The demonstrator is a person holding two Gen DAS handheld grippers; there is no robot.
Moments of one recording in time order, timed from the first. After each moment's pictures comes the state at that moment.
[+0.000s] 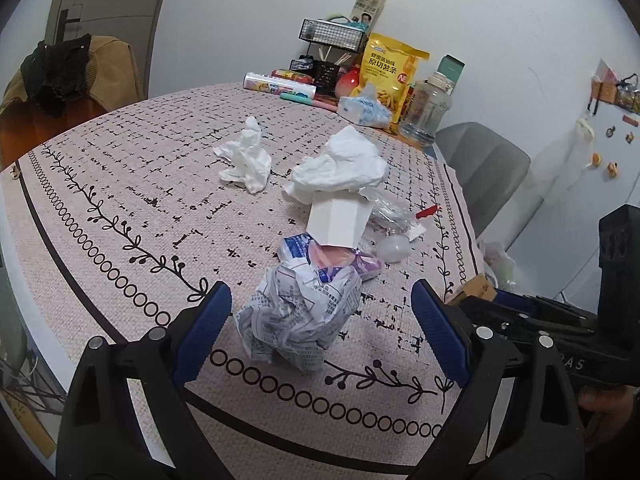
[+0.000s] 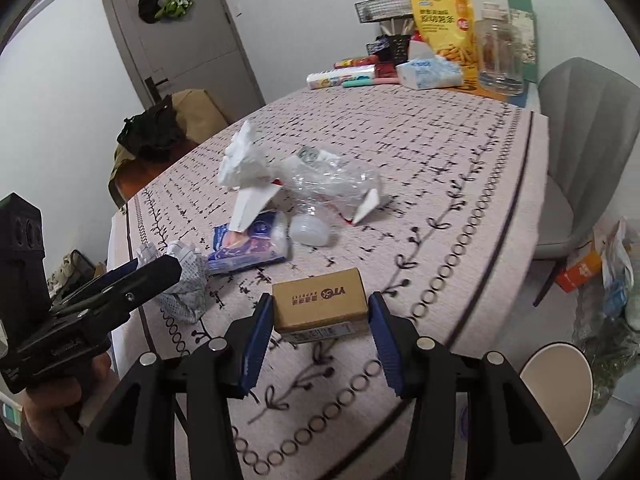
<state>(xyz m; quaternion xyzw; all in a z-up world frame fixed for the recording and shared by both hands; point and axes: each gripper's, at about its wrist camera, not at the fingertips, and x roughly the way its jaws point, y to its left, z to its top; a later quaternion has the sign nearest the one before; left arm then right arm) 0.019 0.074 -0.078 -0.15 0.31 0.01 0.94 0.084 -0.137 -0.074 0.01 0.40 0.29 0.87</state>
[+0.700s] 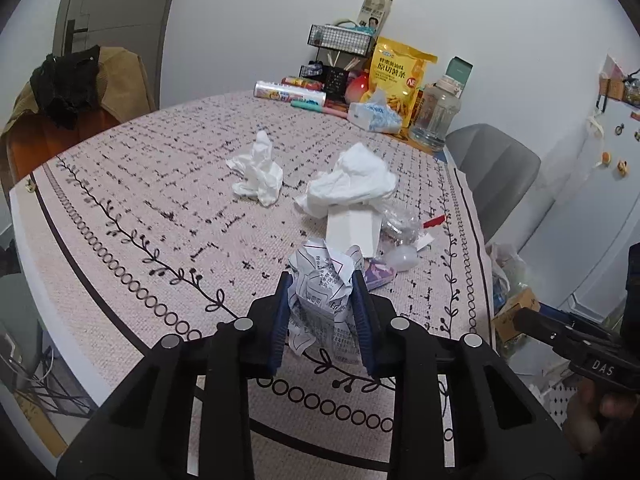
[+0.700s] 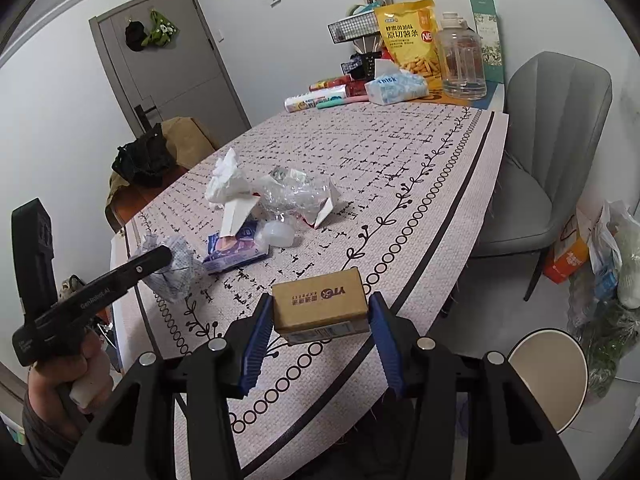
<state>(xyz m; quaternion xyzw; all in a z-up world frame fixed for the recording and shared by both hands) 0.013 0.076 -0.057 -0.14 0.30 0.04 0.94 0.064 -0.184 -0.063 0.05 0.37 0.27 0.88</state>
